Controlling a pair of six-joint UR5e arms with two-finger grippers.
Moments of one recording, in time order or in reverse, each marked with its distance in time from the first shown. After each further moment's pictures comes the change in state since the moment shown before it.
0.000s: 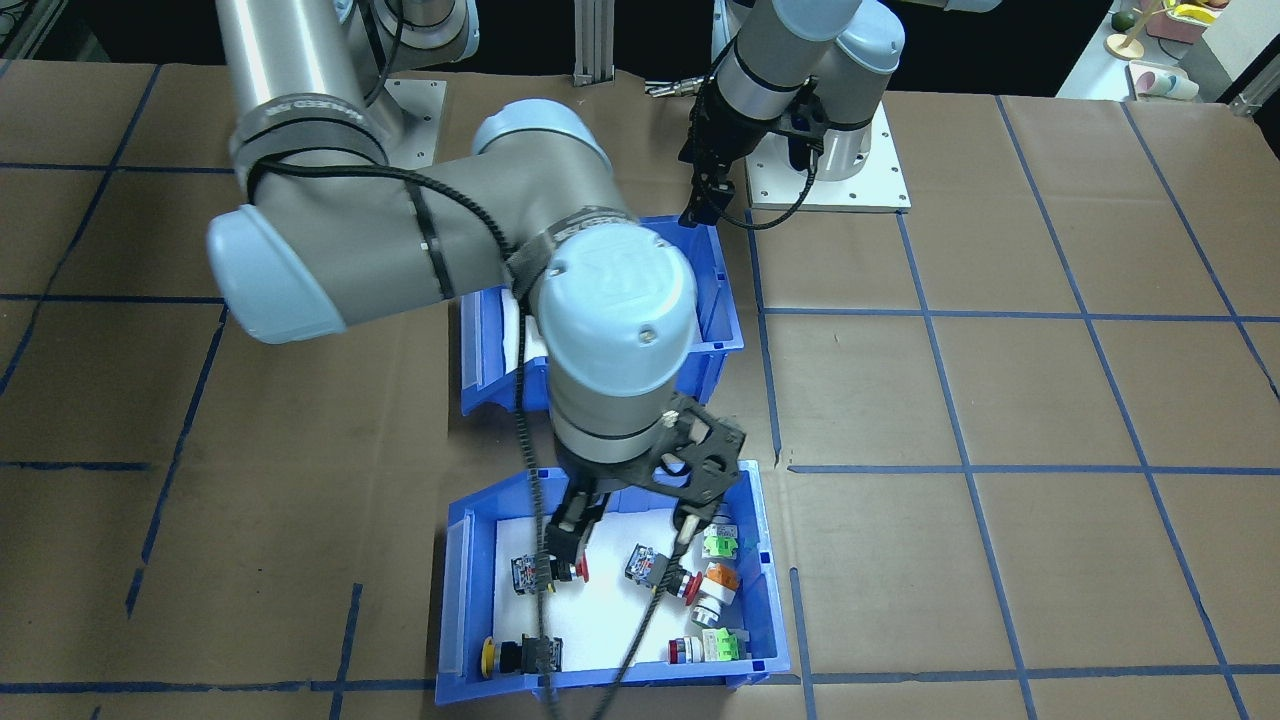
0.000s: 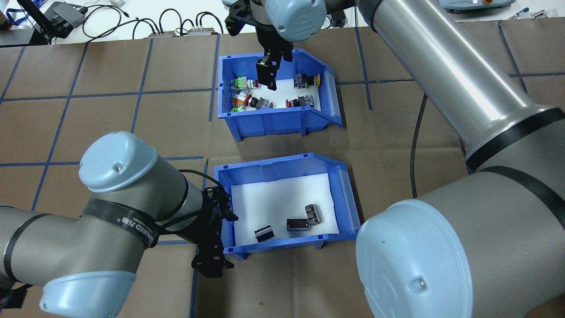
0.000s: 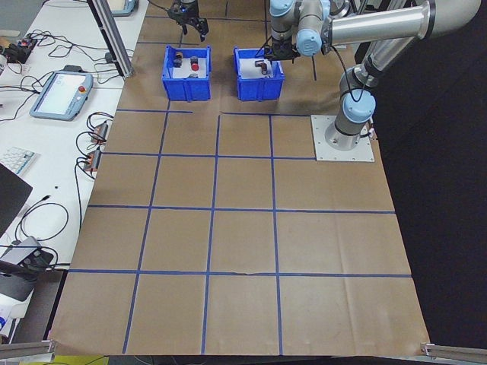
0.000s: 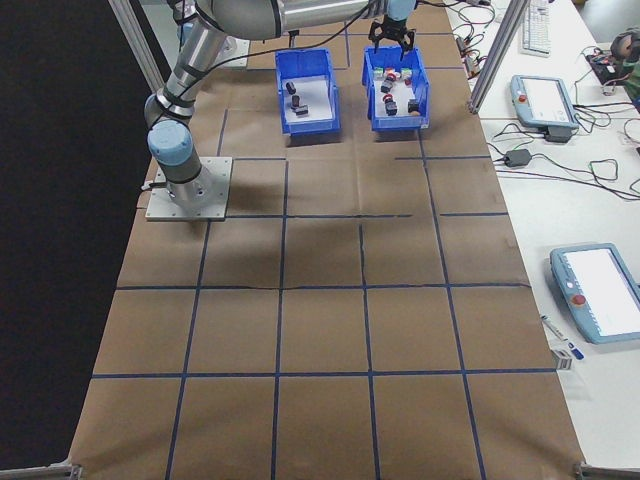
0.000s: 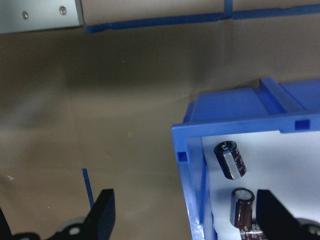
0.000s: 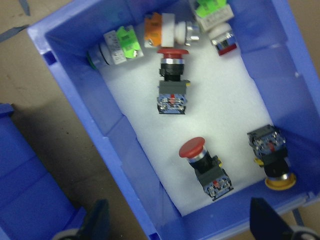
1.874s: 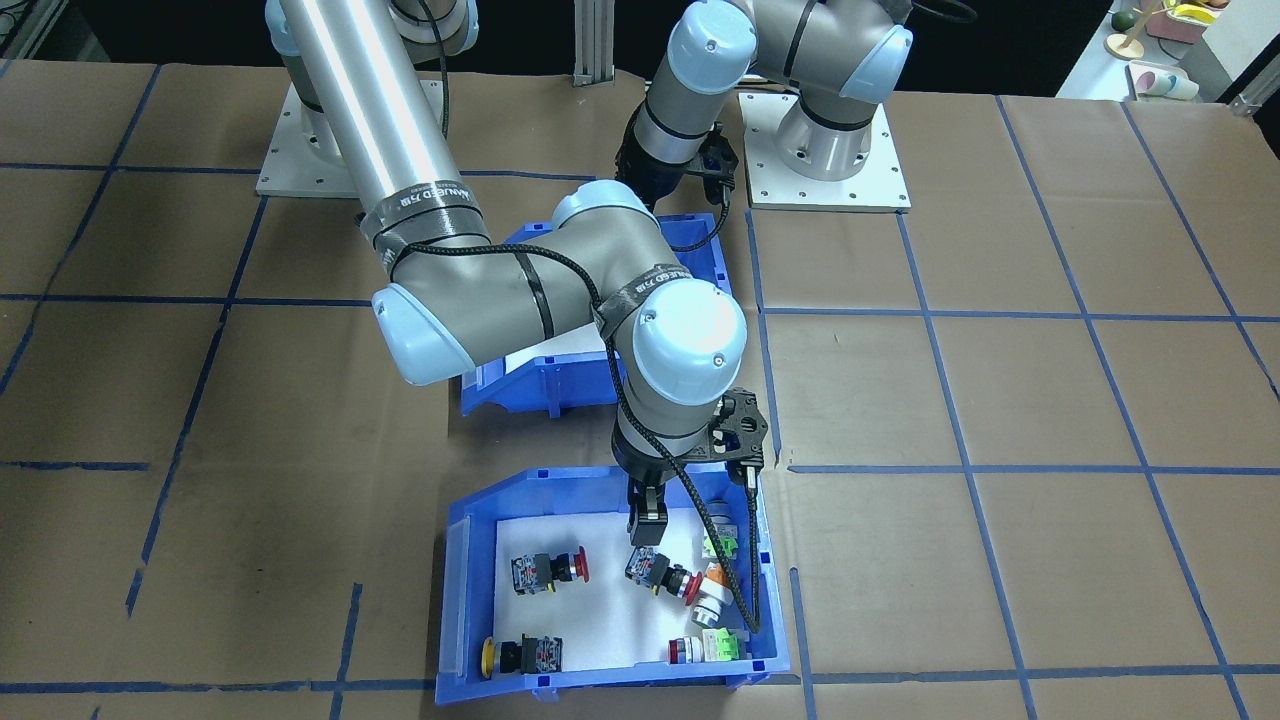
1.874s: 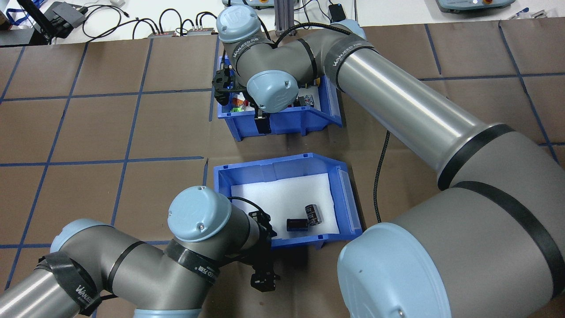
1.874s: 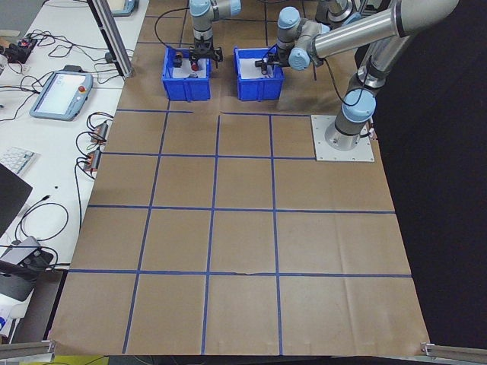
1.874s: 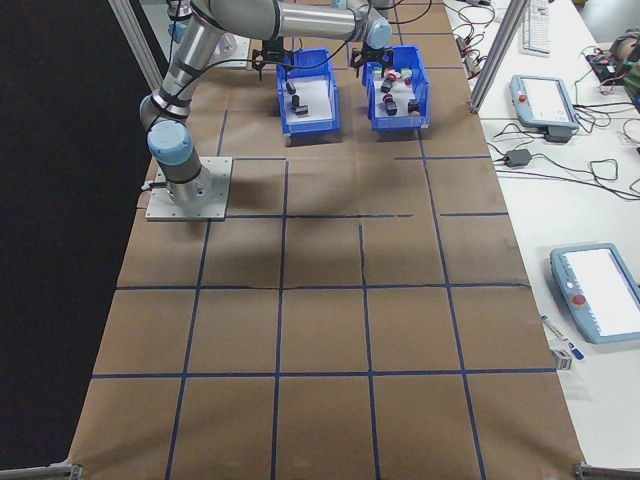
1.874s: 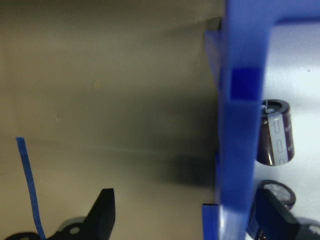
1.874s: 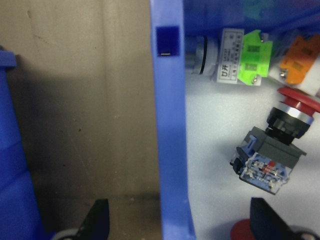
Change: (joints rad) left arm -0.208 -0.199 -0.125 0.428 0.000 -0.307; right arm 0.067 0.011 0.274 -0.278 -0.038 -0.286
